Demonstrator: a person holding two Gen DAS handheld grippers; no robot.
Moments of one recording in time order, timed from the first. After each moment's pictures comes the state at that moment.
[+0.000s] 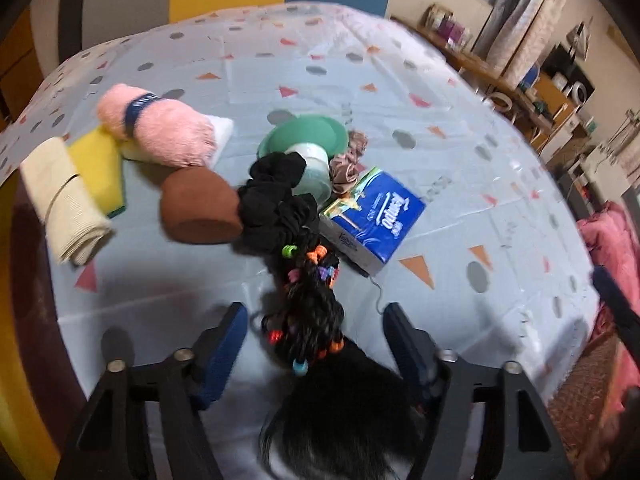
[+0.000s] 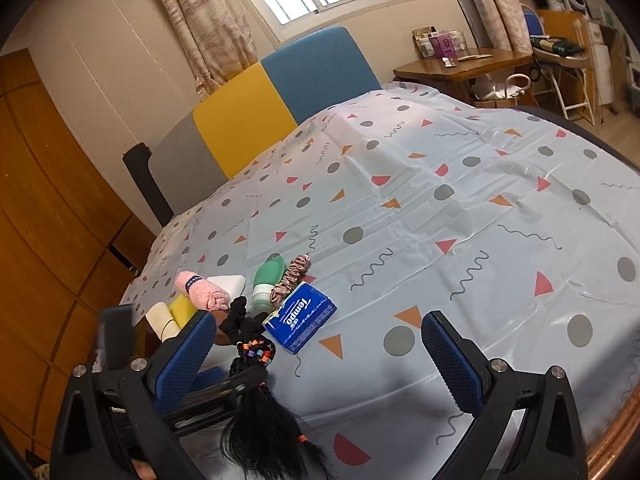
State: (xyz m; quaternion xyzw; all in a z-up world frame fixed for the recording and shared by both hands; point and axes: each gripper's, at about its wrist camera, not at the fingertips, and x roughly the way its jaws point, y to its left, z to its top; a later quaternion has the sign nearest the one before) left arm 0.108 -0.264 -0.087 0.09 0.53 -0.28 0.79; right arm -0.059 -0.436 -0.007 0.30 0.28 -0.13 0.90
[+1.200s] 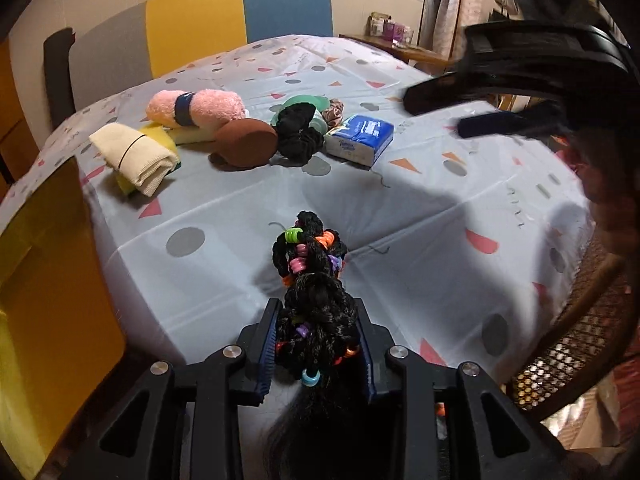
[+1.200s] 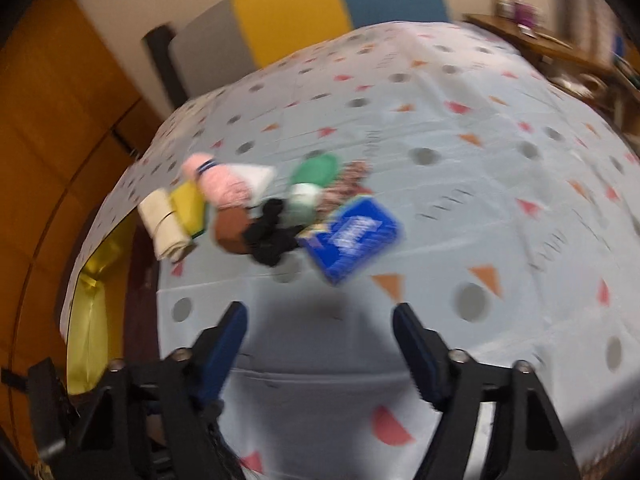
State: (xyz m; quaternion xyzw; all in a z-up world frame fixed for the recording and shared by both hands) left arm 0.009 -0.154 -0.086 0.15 0.43 -0.35 0.82; right arm 0.022 -0.366 -0.034 0.19 0.45 -0.03 0.87
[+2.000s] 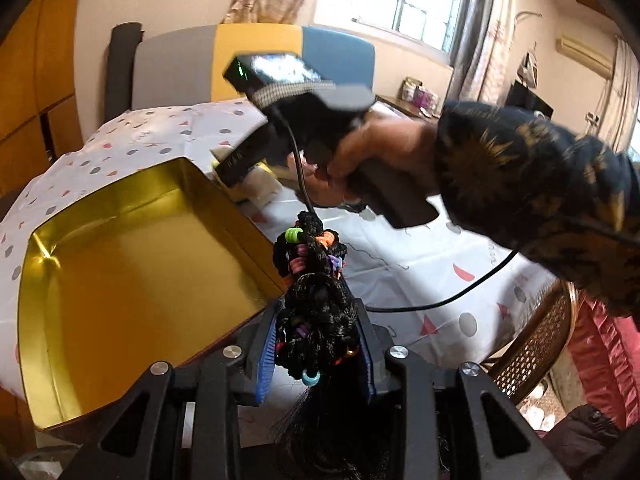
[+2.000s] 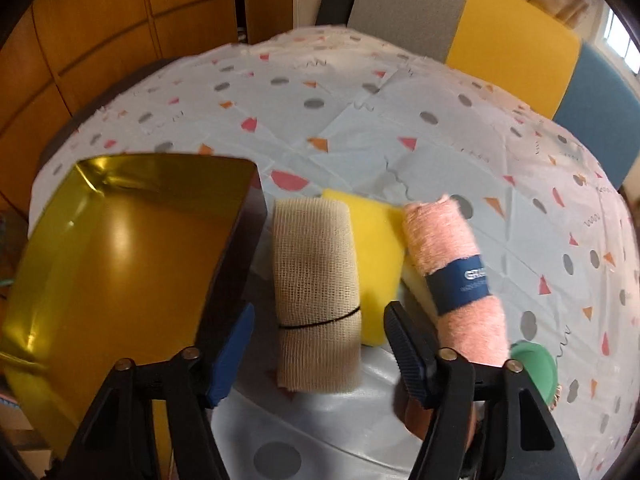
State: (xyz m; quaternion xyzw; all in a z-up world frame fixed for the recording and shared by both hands) left arm -0.028 -0.050 -0.023 0.05 0.37 -0.31 0.87; right arm 0.216 -0.175 -0.059 -0.10 0.51 0.11 0.85
